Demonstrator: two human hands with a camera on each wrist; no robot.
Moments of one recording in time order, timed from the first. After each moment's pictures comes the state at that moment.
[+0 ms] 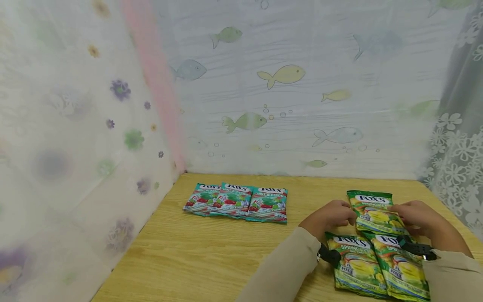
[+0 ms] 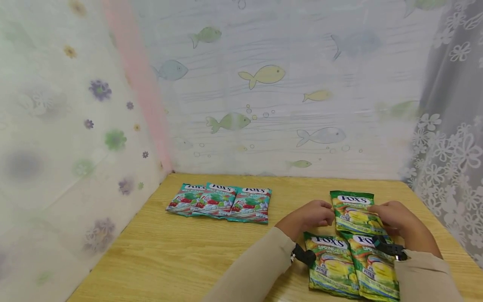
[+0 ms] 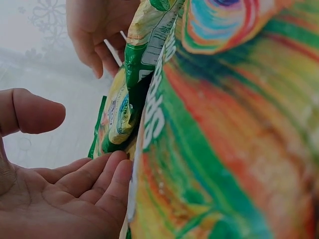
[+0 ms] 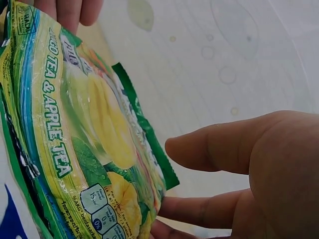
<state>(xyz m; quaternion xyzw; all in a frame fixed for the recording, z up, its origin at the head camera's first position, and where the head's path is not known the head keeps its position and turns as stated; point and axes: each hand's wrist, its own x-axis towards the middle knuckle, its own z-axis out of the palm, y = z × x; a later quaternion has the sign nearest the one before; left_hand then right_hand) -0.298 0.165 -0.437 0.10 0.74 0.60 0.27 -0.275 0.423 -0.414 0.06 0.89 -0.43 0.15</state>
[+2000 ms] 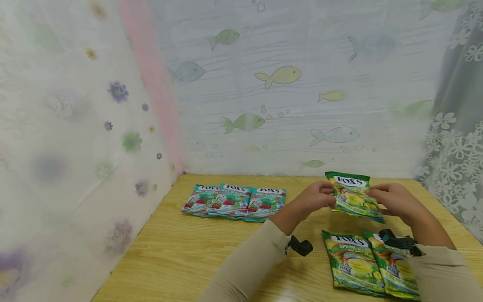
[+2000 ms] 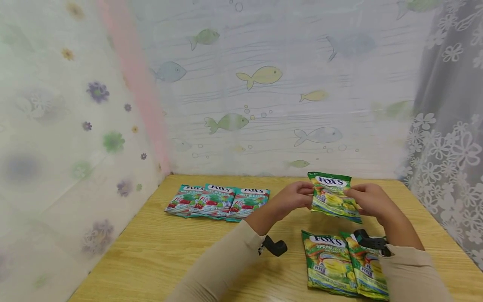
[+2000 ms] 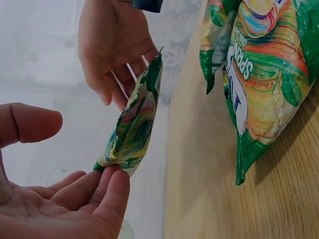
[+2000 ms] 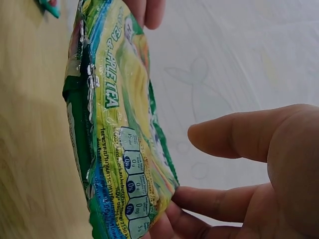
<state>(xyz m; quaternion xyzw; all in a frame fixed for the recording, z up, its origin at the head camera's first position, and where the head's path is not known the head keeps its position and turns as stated) -0.299 0.100 -0.389 0.19 0.73 0.63 0.20 -0.274 0.370 -0.377 -0.04 0.90 -0.43 0.10</state>
